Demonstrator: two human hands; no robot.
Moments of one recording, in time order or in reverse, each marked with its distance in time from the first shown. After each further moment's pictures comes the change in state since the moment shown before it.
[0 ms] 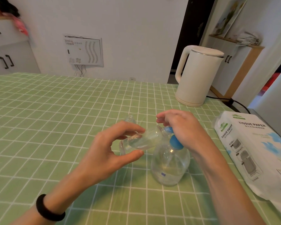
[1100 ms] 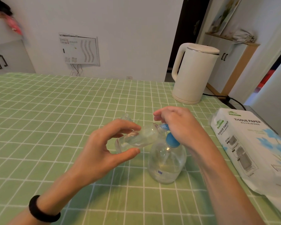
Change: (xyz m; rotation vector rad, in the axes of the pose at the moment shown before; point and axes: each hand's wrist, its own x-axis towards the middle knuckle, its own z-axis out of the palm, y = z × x) left_hand 0.001 -0.002 -0.001 0.002 0.001 0.030; right_hand -0.002 -0.003 0.000 -0.053 0.020 0.012
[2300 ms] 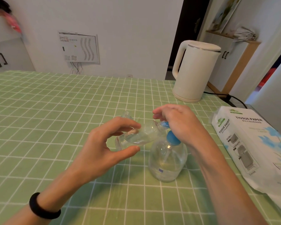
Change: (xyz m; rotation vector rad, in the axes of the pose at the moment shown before) left_hand 0.000 -0.002 0.001 -0.005 0.001 -0.023; right_hand 0.004 0.001 0.001 0.022 -0.008 -0.004
